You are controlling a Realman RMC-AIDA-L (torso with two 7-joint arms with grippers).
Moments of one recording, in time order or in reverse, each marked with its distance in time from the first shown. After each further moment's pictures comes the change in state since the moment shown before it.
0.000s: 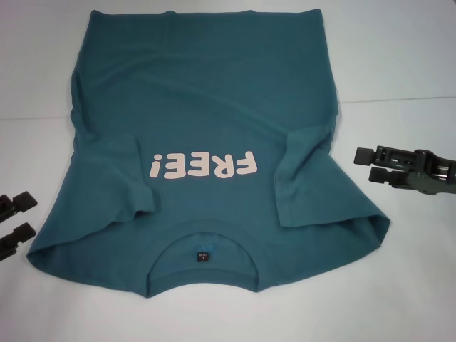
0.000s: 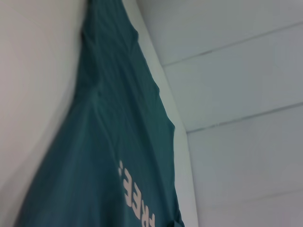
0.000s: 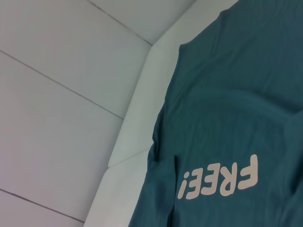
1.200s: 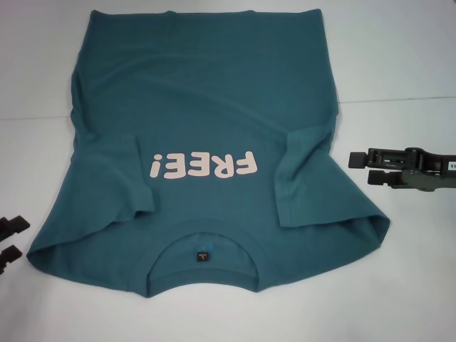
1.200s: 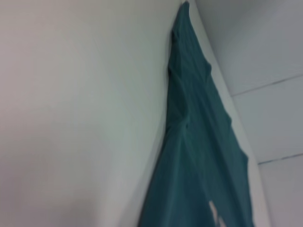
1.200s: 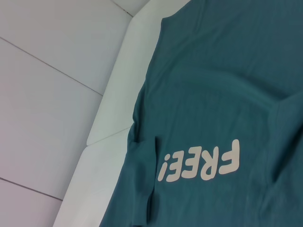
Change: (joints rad) left arm -0.003 -0.008 -0.001 -0.071 0.066 -0.252 0.047; right arm 0.071 -0.027 0.003 -0.006 -0.129 0.005 0.075
